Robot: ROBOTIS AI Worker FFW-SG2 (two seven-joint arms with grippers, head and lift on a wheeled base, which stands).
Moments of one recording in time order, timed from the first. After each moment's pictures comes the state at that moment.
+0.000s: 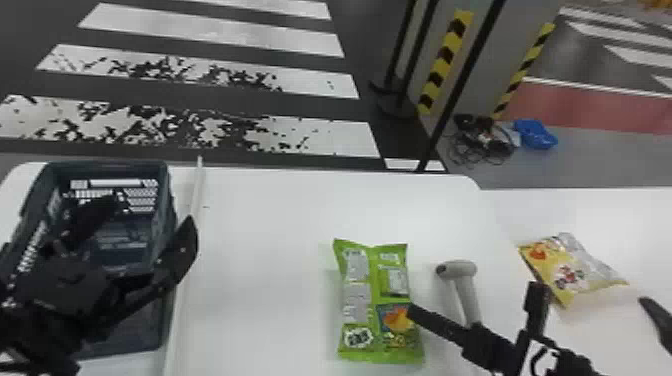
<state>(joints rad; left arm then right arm) 0.45 0.39 -0.17 -2.21 0.37 0.09 -0.06 0.27 -0.21 -0.45 -1.67 -0.51 0.87 0.74</state>
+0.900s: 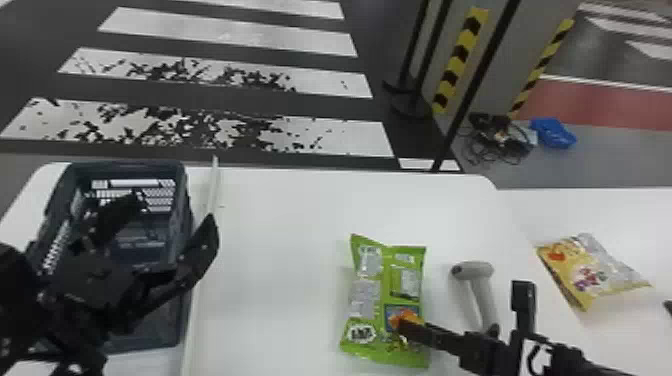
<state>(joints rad) 0.44 0.39 -0.18 -2.20 0.37 0.09 -0.06 0.24 -0.26 -0.32 -1.64 -0.41 0.89 0.78</state>
